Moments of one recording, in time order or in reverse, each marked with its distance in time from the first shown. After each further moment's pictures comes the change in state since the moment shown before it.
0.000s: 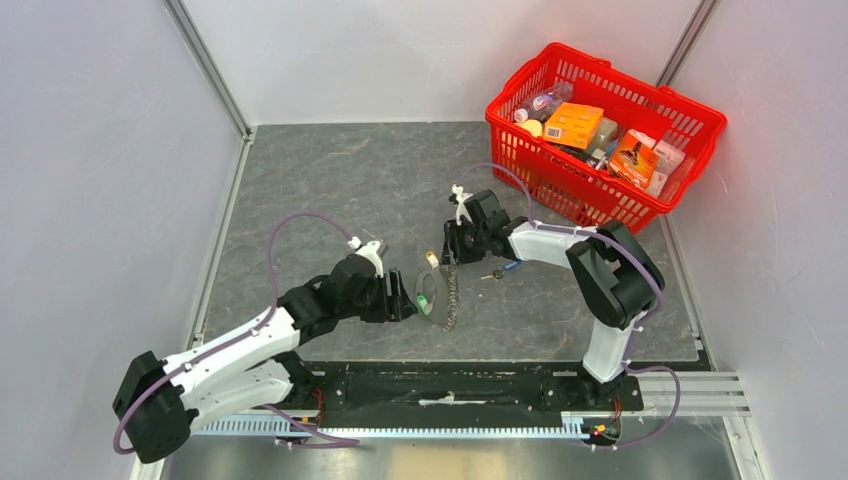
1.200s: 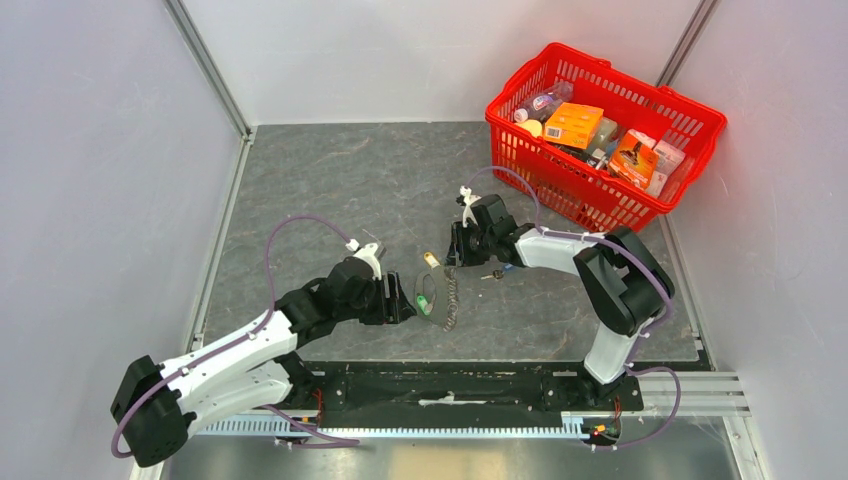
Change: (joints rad) left arm 0.000 -0.032 -0.022 0.000 0.007 -0.010; right arm -0.007 -0.061 -0.088 0.070 0.009 0.053
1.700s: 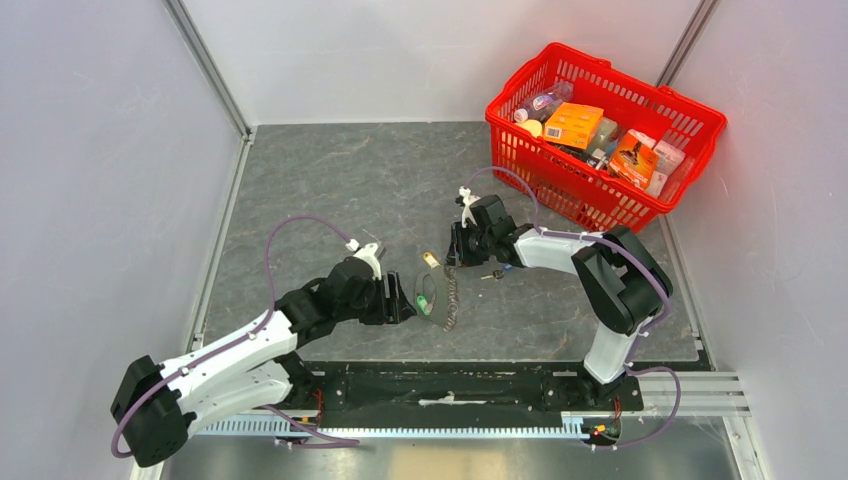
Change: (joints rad) left arm 0.000 0.000 0.000 0.000 0.000 -0.001; right arm 0.000 0.011 0.000 0.018 0.001 0.000
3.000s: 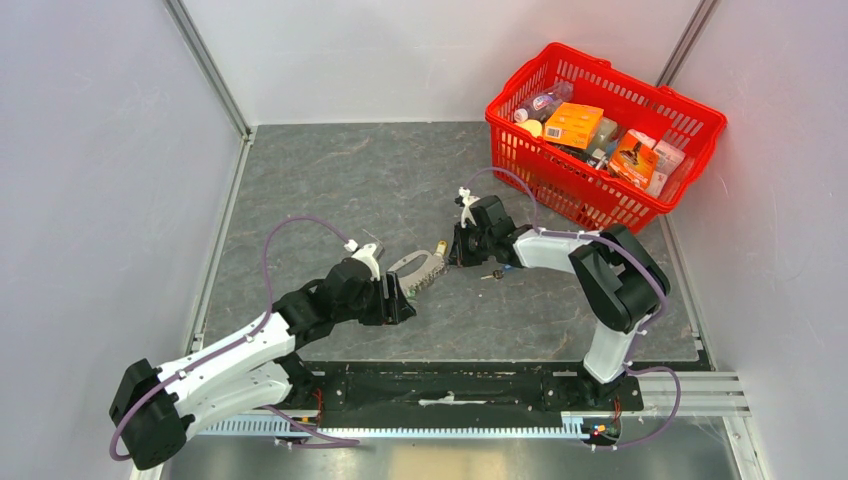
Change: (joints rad) left arm 0.000 -0.022 -0.008 -0.001 0.001 -0.003; right arm -0.002 0.019 -0.002 0.029 -0.009 0.002
